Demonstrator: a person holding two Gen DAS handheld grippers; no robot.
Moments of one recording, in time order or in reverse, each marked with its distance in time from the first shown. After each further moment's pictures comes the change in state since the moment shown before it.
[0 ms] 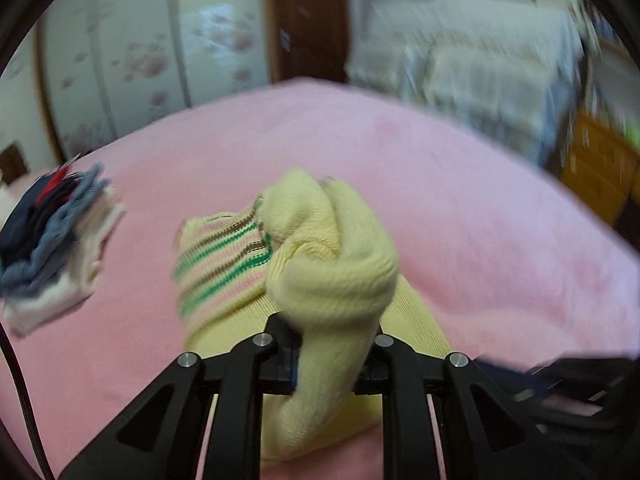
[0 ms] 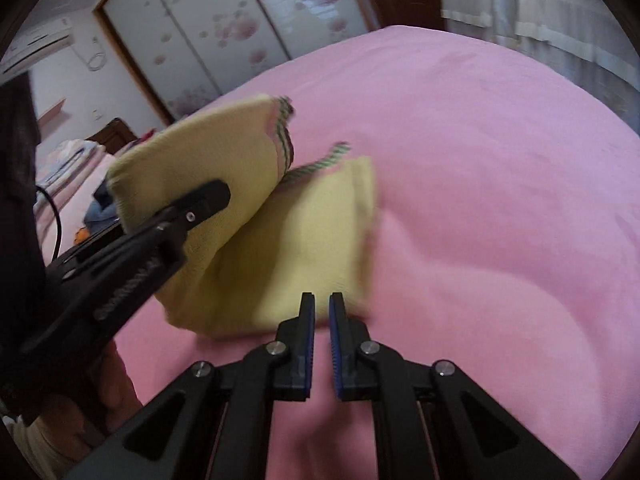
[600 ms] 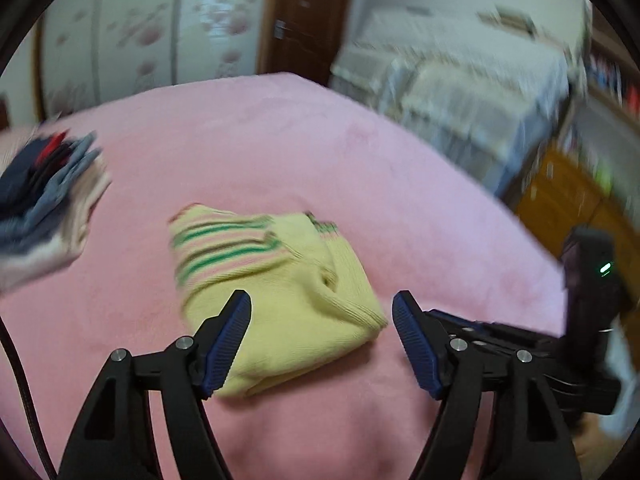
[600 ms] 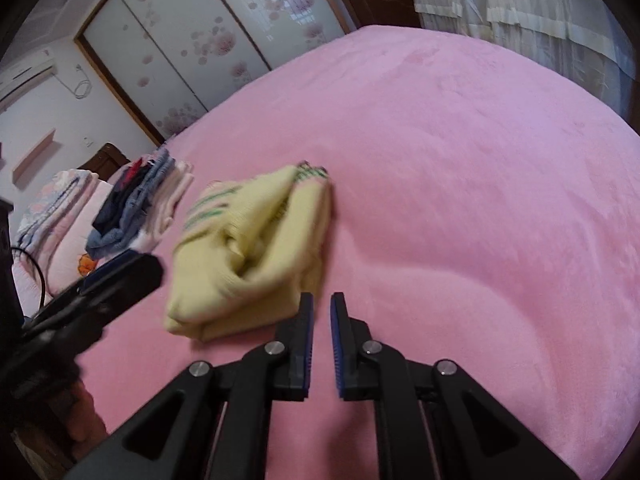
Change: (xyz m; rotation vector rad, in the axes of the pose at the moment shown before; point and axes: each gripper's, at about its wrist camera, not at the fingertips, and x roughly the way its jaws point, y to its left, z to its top) left arm -0.093 0.032 -0.005 -0.222 -0.032 -0.192; right arm -0.029 -0.027 0.011 0.078 -0.025 0.039
